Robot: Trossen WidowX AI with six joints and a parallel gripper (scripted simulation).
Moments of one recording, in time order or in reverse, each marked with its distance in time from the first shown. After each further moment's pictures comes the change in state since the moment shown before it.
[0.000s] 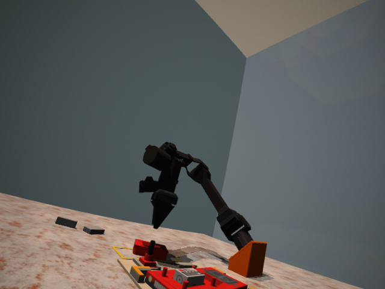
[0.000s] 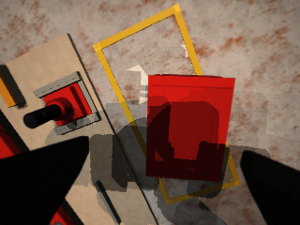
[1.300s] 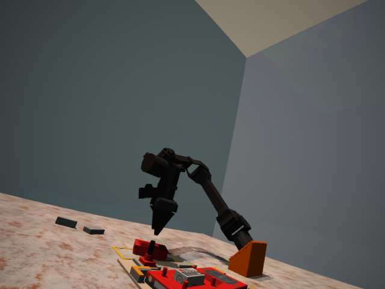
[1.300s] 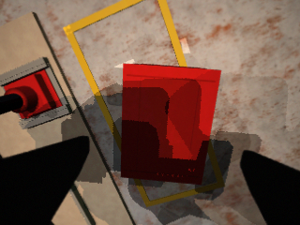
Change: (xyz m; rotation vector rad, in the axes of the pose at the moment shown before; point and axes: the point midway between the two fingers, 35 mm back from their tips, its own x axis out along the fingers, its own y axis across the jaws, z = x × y) arm 0.016 -0.017 -0.006 -0.039 0.018 -0.030
